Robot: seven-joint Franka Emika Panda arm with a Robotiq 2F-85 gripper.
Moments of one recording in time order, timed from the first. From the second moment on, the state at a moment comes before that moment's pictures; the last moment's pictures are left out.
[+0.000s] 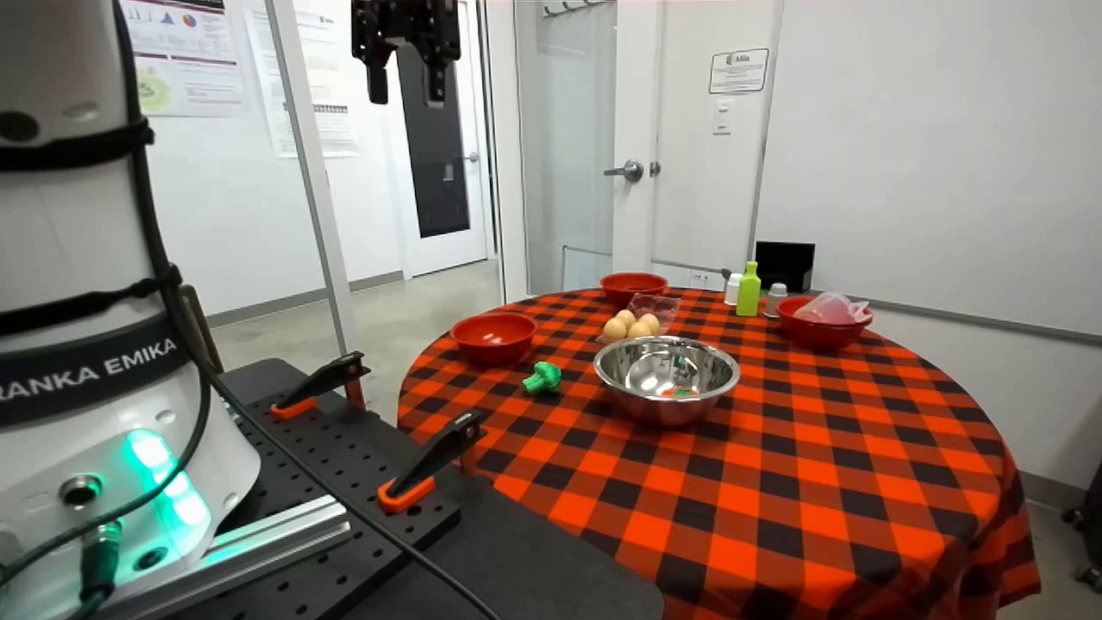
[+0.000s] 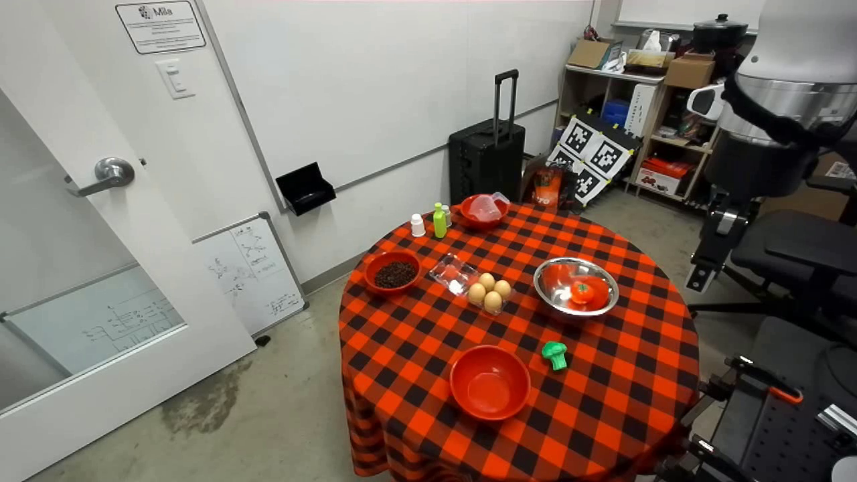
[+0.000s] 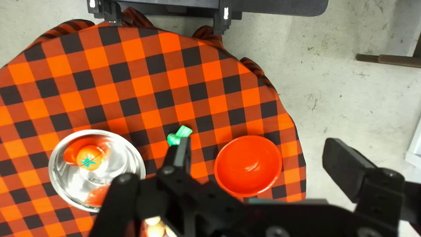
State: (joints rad) arm 0.11 -0.70 0.04 -2.70 0.11 1.97 0.03
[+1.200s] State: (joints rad) arm -0.01 -0.32 0.02 -2.71 0.10 2.27 0.06
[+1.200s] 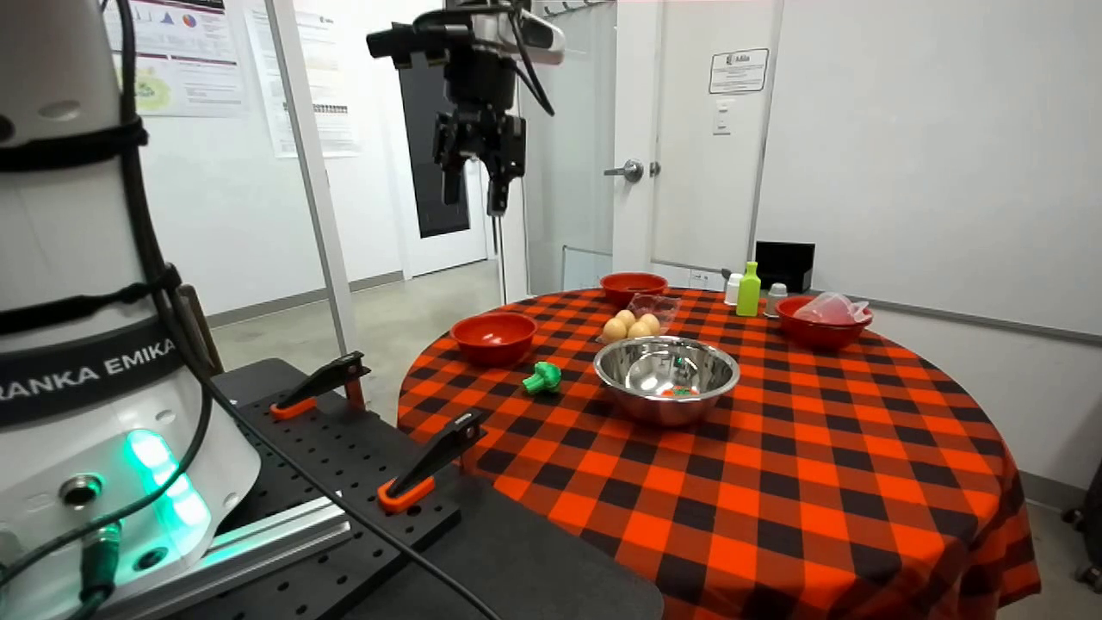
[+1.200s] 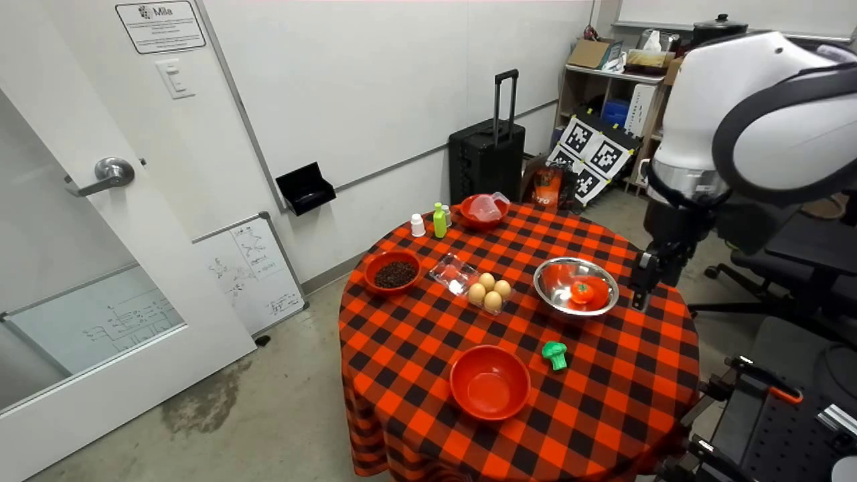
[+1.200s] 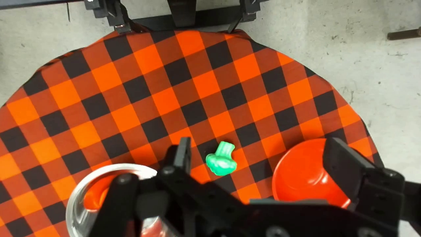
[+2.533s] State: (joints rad) arm 0.04 0.51 0.04 -2.32 0.02 2.61 0.05
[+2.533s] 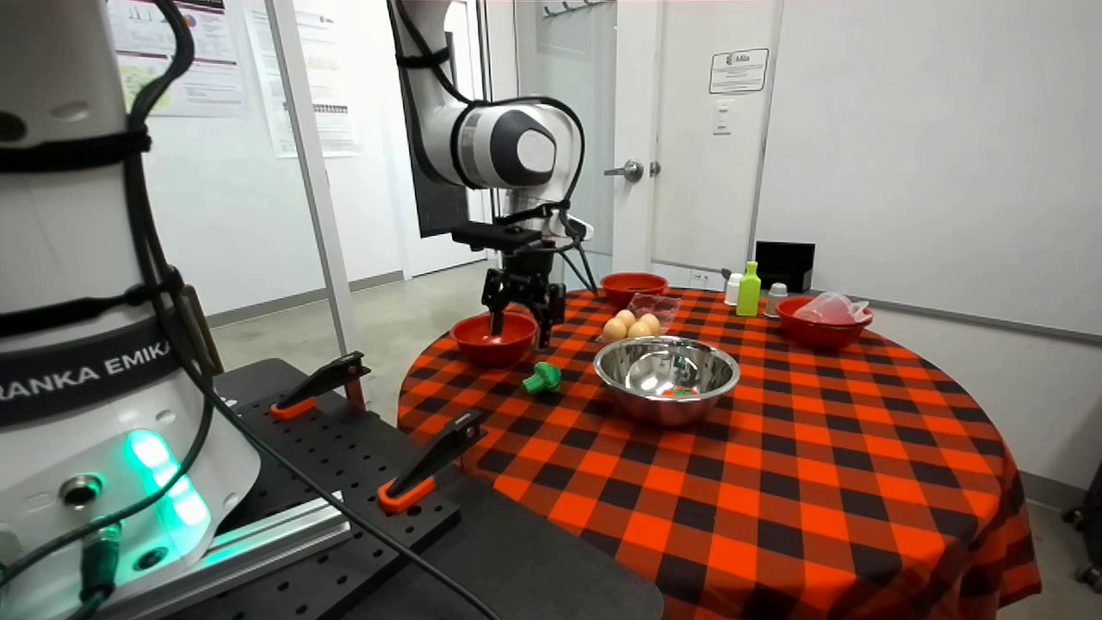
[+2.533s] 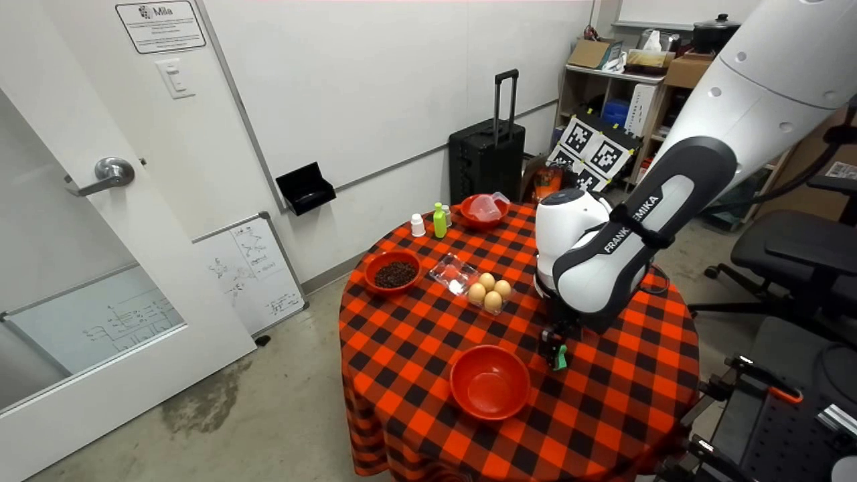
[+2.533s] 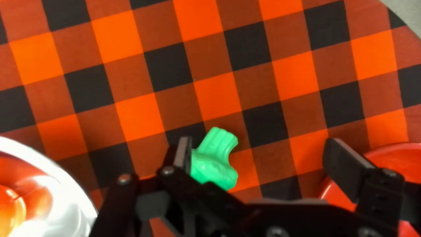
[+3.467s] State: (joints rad) arm 0.05 0.76 -0.01 -2.11 -0.08 2.61 0.03
